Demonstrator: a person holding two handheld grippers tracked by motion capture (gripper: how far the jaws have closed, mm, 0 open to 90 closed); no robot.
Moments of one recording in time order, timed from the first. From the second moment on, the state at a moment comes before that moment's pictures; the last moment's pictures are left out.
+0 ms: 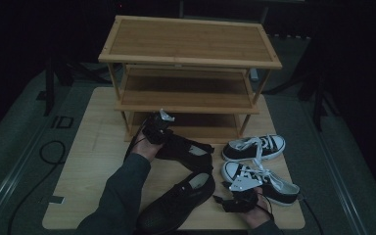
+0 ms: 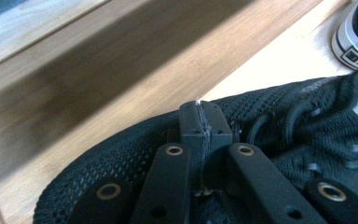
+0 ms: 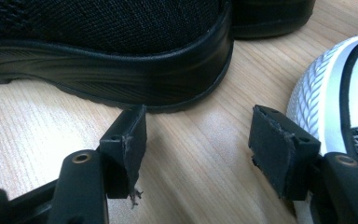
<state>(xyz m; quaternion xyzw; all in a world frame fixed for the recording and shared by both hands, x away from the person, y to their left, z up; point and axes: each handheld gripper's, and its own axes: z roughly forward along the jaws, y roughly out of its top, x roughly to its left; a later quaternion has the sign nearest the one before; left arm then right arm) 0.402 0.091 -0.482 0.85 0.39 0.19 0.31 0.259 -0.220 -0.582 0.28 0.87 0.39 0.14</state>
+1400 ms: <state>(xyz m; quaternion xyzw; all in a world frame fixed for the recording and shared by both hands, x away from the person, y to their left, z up) 0.339 0.110 -0.455 0.86 0.35 0.13 0.35 0.259 -0.221 -0.582 0.28 0.87 0.39 0.14</state>
